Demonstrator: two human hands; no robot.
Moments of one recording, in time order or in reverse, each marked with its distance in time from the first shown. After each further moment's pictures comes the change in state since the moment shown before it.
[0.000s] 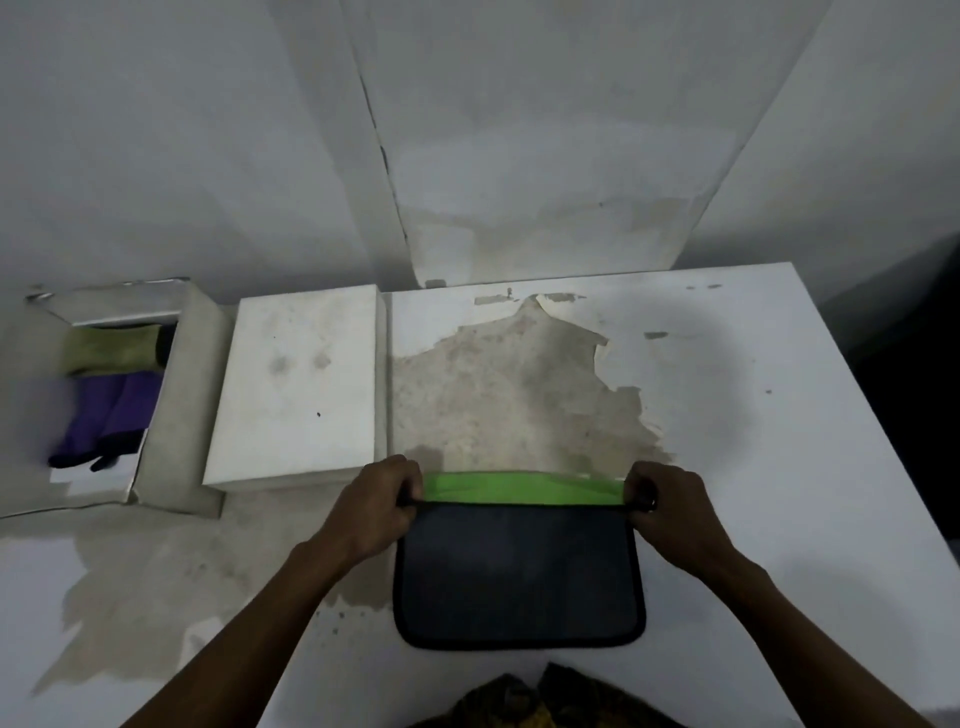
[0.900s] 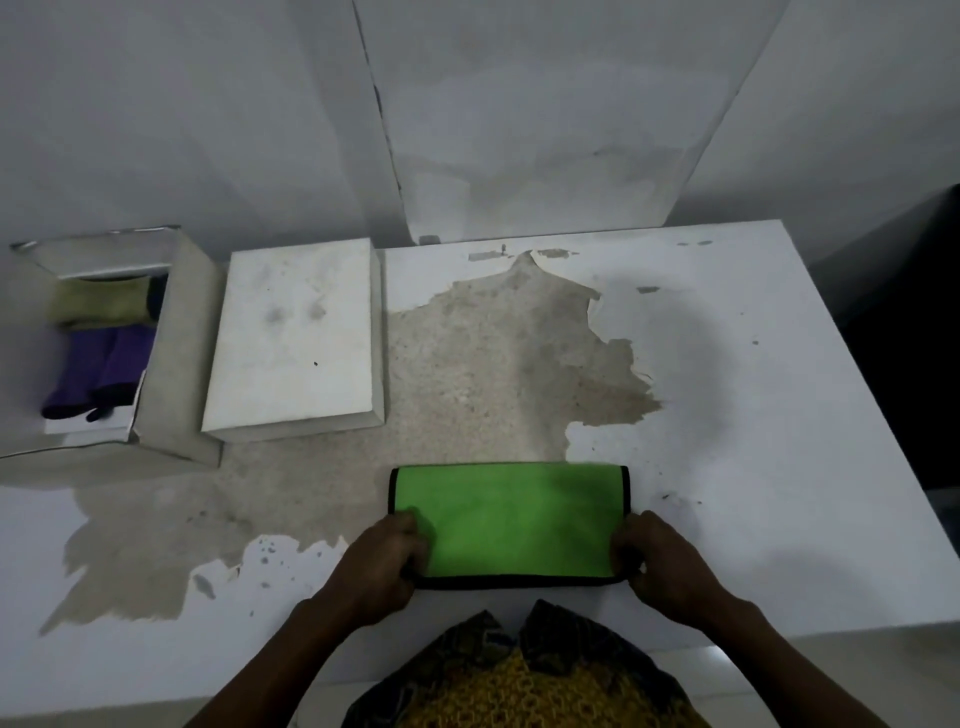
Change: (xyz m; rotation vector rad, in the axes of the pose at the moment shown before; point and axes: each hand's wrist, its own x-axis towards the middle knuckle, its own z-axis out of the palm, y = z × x) left_hand -0.095 -0.038 0.075 0.193 -0.237 0.113; right_hand -0.101 0.042 0.047 -0.161 -0.327 0.008
